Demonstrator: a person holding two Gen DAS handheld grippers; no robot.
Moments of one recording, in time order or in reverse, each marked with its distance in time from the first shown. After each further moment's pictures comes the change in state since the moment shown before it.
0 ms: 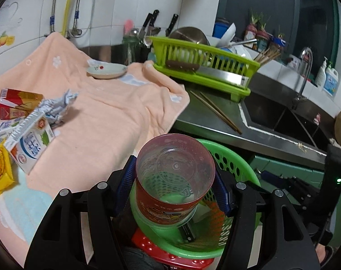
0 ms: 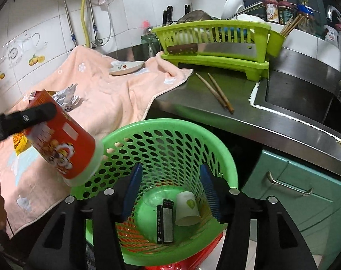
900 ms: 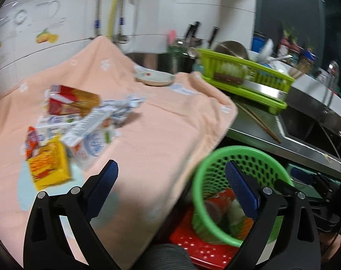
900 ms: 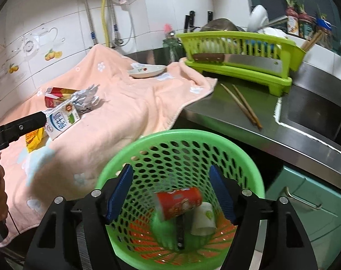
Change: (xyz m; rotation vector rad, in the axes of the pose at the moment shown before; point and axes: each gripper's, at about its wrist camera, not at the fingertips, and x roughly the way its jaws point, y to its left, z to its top) left arm -0.049 0.075 -0.002 -0.068 -0.072 0.226; right arm 0.004 0.046 0.017 -0.079 -0.020 0.082
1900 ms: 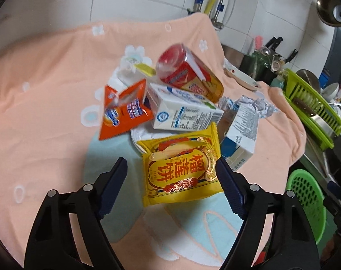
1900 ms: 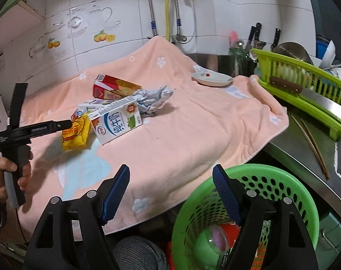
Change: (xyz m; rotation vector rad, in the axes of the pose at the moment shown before) left arm 0.032 0.218 -0.010 -0.312 0.094 0.140; right arm 0.036 0.128 0.039 -0.193 0.006 0.199
